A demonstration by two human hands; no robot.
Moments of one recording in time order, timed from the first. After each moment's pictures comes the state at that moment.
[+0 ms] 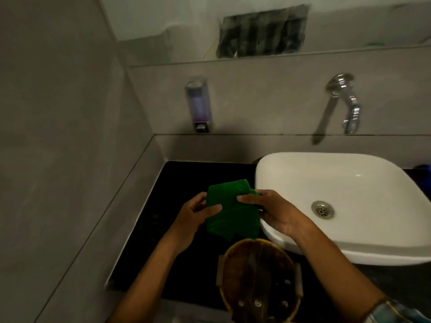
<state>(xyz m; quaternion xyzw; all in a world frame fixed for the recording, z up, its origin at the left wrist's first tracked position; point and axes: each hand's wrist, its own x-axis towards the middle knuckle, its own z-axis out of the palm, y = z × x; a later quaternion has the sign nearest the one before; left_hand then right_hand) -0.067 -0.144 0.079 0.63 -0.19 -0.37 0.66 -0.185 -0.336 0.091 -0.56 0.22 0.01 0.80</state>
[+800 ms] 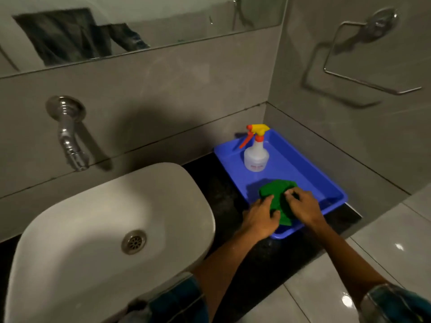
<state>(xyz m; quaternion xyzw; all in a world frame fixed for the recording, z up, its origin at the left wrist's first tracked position) -0.501 -0.624 -0.002 0.68 -0.61 -0.35 0.19 -0.641 -0.685 -0.011 -0.63 0.67 -0.23 0.31</state>
